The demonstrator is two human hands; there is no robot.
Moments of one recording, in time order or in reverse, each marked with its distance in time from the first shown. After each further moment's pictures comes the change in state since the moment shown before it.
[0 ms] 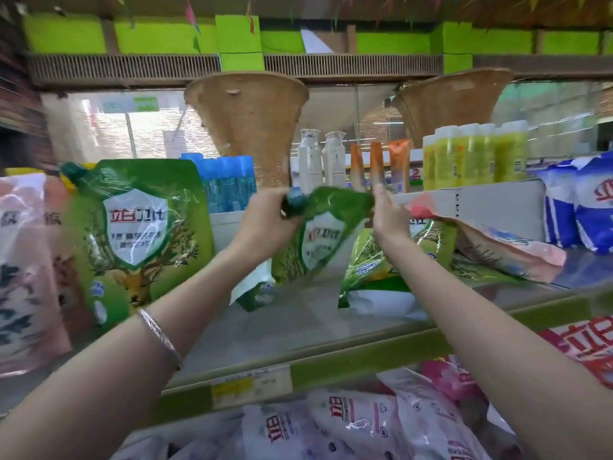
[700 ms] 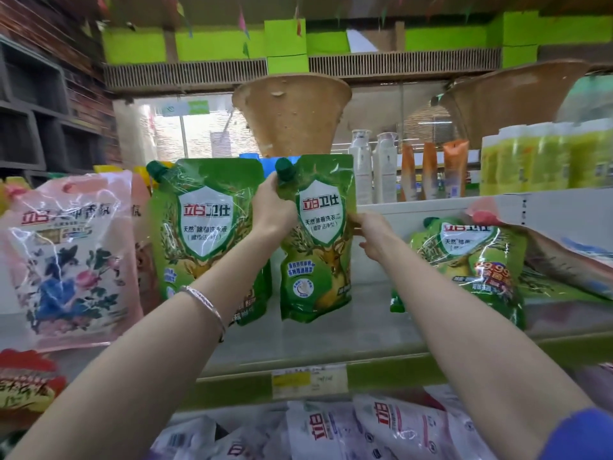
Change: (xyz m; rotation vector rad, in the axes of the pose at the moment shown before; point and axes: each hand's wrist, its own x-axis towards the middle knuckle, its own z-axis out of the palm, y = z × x) left_hand 0.015 -0.053 -0.033 -0.283 0.239 -0.356; right_hand -0.004 -0.005 0.100 0.243 -0.340 0.331
